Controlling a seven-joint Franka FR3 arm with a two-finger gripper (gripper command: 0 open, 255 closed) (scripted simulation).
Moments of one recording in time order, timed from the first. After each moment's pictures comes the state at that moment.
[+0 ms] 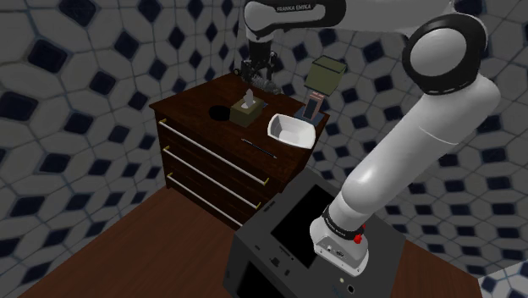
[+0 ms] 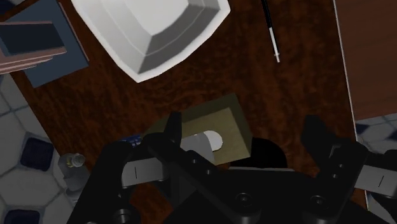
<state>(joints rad) -0.11 -0.09 0.05 -1.94 -0.20 1.79 0.18</state>
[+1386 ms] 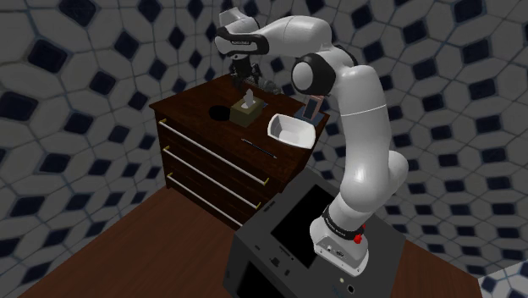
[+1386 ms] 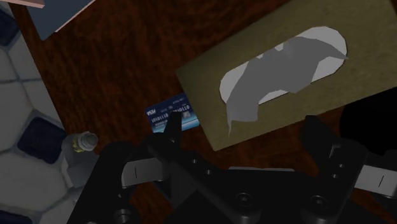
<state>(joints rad) -0.16 0.73 -0.03 -1.09 -0.33 1.61 0.14</state>
